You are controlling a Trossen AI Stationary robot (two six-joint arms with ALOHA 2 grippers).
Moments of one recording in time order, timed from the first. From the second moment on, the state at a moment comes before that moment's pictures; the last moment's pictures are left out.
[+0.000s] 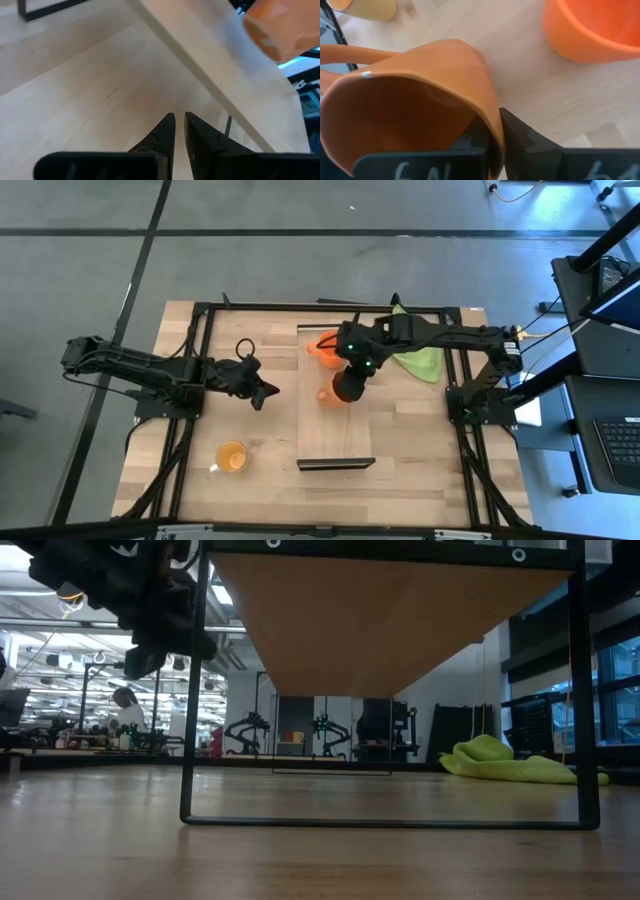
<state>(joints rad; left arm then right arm) -0.06 0.92 0.47 -0.09 -0.14 -0.88 -0.07 1.72 1.75 -1.16 -0.18 0.49</state>
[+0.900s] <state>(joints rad) -0.05 0.92 0.47 -0.07 -0.06 -0.72 -0.08 1.74 1.80 -1.25 -0.10 0.68</state>
